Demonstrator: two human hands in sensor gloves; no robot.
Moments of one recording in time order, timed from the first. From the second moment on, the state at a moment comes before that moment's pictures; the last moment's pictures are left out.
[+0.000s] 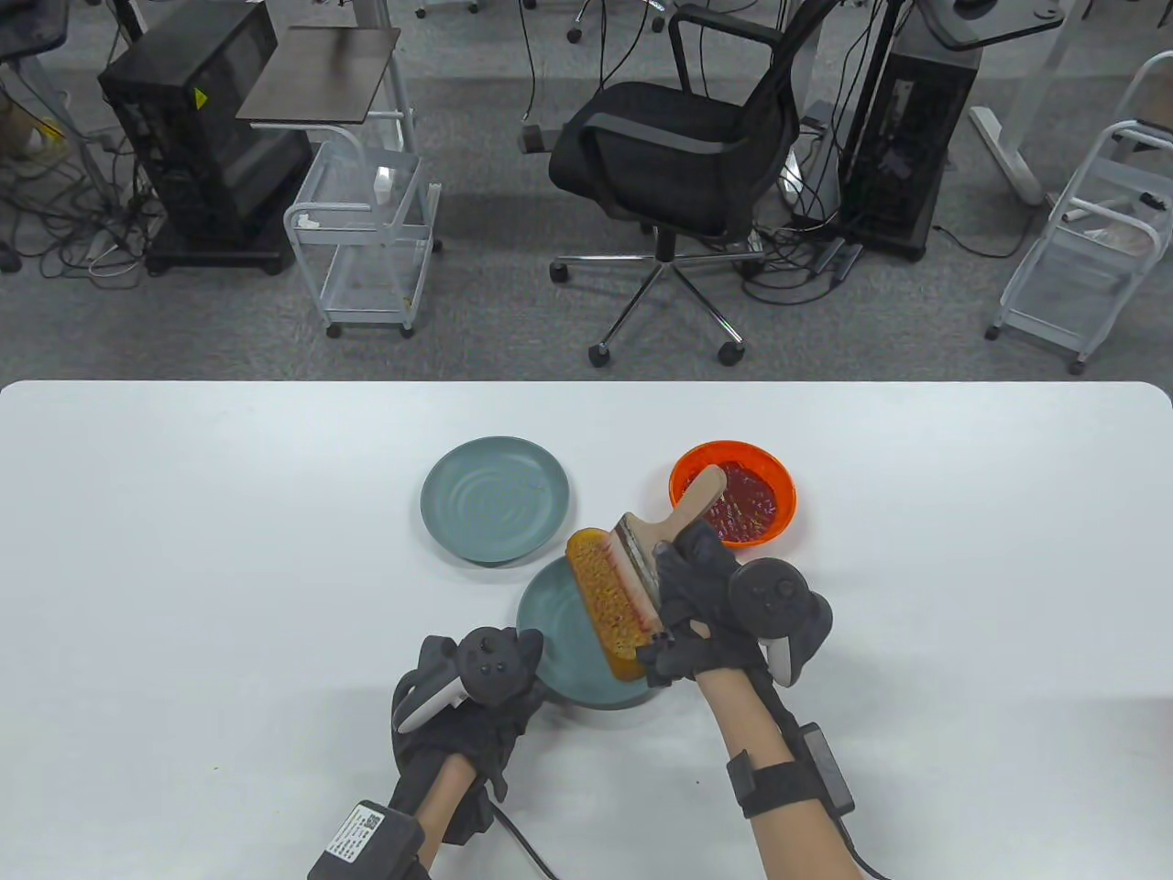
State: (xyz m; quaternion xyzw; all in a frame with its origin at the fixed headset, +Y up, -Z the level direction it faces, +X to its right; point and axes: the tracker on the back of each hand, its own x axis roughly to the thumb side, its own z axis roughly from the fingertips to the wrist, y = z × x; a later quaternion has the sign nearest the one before) left_hand -0.149 -0.800 -0.315 -0.21 -0.13 0.18 0.95; right_hand 0.136 -0.722 -0.366 0.01 -0.22 0.86 0.46
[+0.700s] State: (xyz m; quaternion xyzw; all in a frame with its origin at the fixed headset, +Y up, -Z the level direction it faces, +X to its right) left_hand -0.150 -0.799 -0.317 -0.22 -0.12 0.19 0.95; right_hand 0.156 -0.736 -0.356 0.01 -0.17 0.79 0.59
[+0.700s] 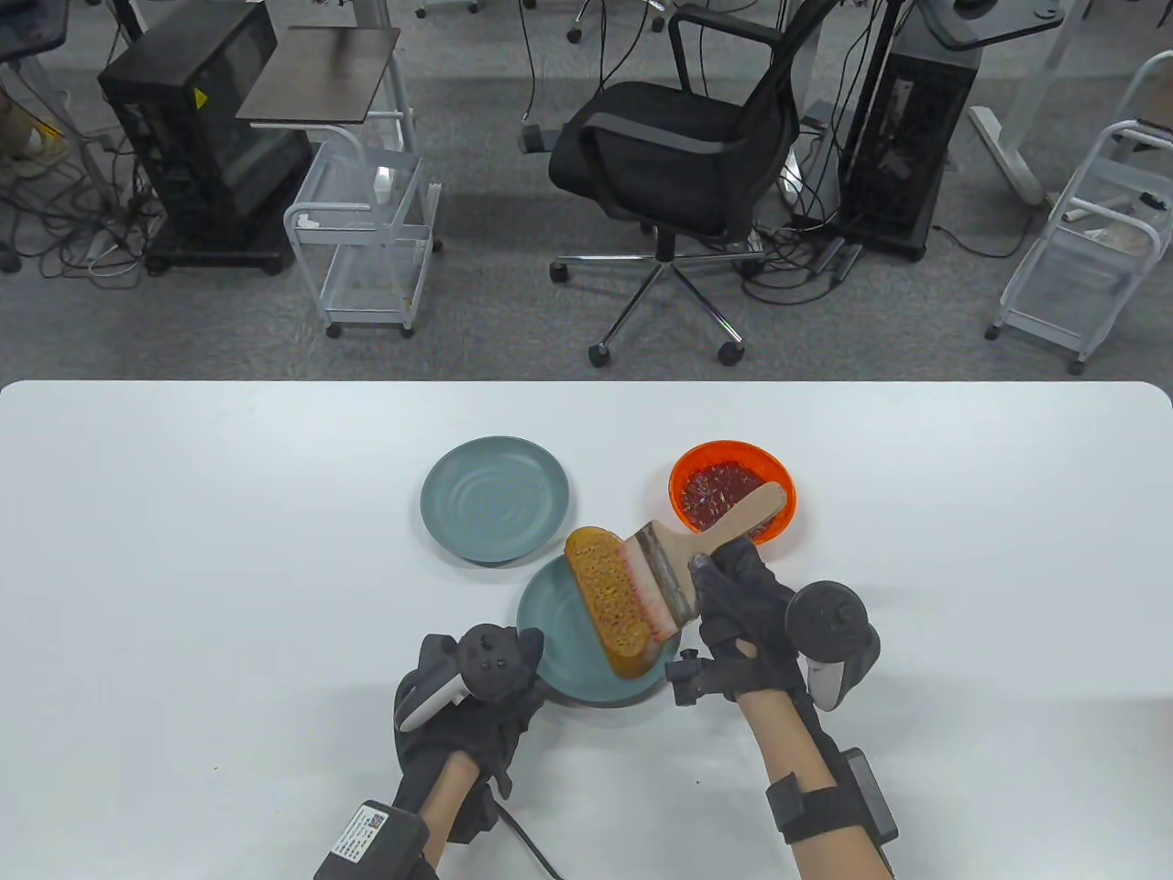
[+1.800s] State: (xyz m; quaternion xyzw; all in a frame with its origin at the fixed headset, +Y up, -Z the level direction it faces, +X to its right) left_hand -0.148 -0.799 -0.315 -0.22 -0.13 0.19 0.95; right_hand 0.158 -0.736 -0.353 0.00 -0.21 0.82 0.53
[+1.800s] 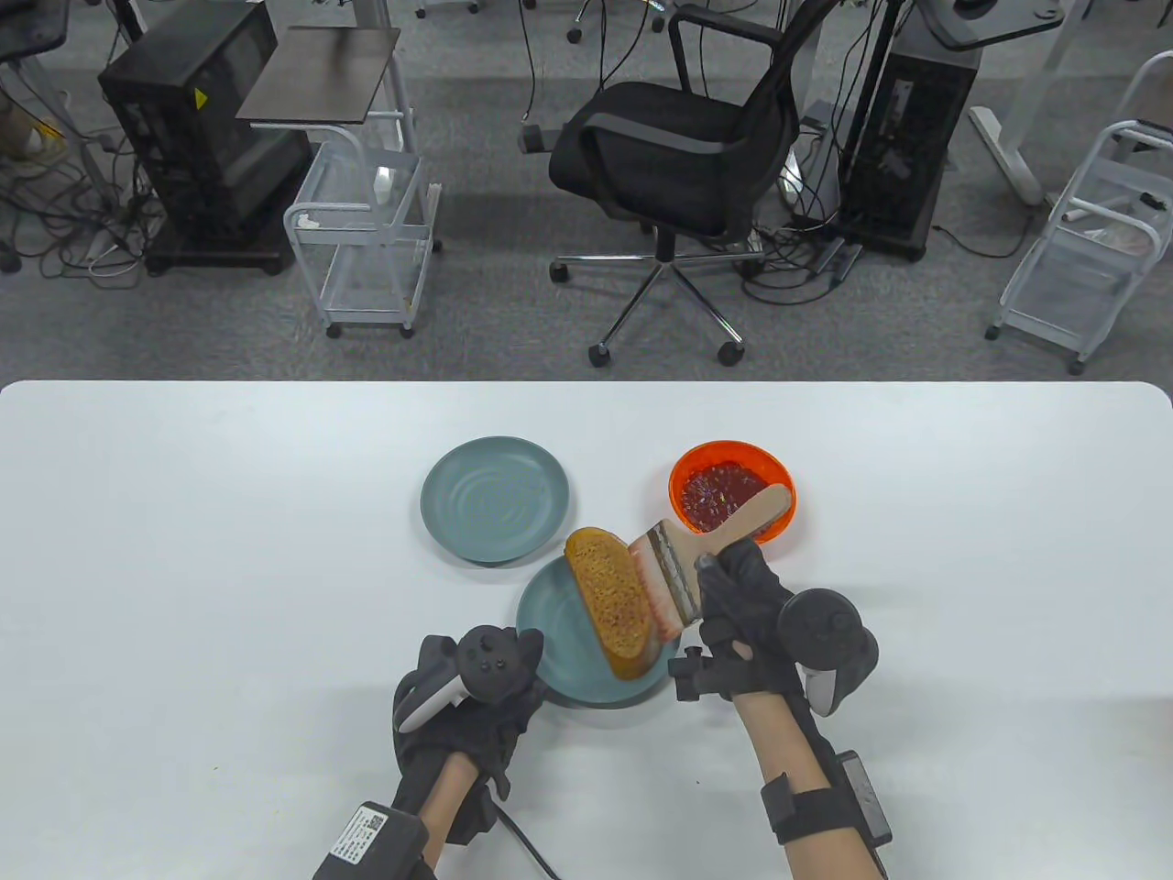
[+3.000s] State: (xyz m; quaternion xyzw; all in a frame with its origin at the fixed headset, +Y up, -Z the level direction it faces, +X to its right) left_hand -0.146 -0.800 -0.314 -0.21 -0.13 0.18 0.95; right_hand 0.125 -0.735 -0.348 0.07 -0.19 0.85 0.48
